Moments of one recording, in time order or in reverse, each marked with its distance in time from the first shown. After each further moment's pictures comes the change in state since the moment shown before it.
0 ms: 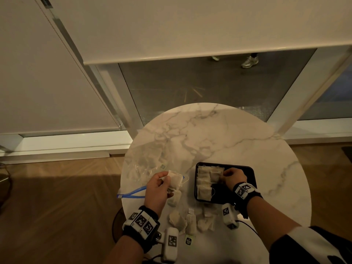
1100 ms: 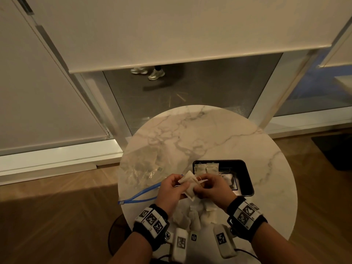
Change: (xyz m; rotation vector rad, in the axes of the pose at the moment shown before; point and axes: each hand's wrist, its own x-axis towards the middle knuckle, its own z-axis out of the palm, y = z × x) left_hand -0.012 0.007 0.008 -0.063 -0.355 -0.062; right_hand -0.160 -0.047 0.012 0.497 -0.392 -0.298
